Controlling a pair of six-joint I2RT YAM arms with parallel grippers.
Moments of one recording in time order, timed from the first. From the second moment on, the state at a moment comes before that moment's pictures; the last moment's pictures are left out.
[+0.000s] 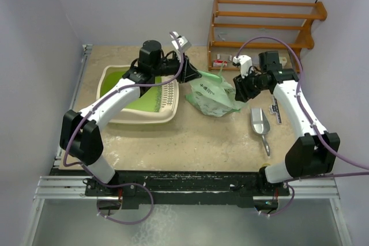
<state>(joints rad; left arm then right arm) -0.52 1.65 1.41 0.04 0.73 -0.14 0.11 1.44 1.35 -0.93 -0.40 -0.46</state>
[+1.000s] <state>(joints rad) -0.60 1.69 1.42 0.02 0.74 -0.12 0.13 1.51 1.40 -0.60 -0.01 -0.31</state>
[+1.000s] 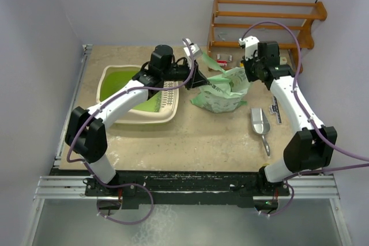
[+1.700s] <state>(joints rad) -0.60 1.69 1.42 0.05 0.71 -0.13 0.12 1.23 1.41 -0.81 -0.46 -0.38</state>
